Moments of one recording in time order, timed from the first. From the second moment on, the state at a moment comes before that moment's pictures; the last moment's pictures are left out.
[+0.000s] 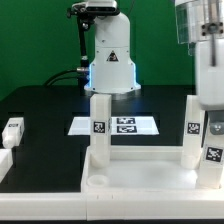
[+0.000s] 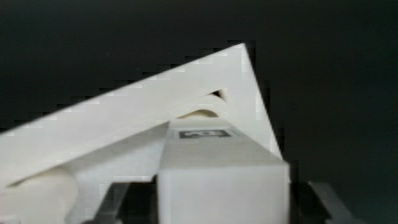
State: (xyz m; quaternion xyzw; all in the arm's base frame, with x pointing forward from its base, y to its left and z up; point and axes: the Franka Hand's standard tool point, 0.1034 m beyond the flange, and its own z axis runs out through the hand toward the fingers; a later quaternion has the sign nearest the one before) arm 0.643 0.119 0.114 -0.53 0.84 0.00 0.11
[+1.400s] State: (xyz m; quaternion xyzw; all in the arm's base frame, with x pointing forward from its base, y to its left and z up) arm 0.641 0.112 0.113 -0.93 0.37 -0.05 0.05
